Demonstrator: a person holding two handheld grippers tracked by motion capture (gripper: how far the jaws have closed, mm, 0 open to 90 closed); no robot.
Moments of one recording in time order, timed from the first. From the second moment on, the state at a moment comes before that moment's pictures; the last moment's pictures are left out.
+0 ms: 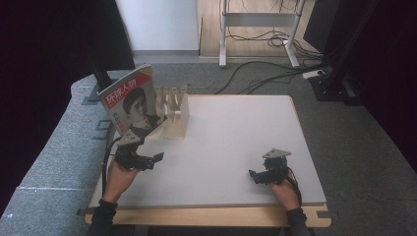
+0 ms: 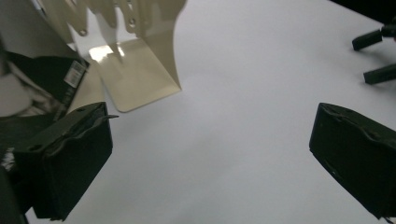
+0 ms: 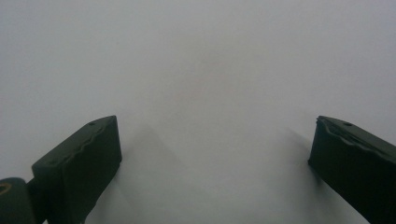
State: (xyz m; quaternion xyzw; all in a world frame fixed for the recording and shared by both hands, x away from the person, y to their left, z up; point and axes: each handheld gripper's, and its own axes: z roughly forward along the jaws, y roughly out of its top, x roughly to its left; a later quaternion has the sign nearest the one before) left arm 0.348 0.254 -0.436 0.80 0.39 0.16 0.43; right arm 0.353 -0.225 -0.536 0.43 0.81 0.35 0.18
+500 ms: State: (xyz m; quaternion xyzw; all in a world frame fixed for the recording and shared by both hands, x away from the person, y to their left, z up) left arm 0.355 0.215 -0.500 0.83 0.37 0.12 0.39; right arm 0.353 -0.225 -0.536 0.43 0.81 0.35 0.18
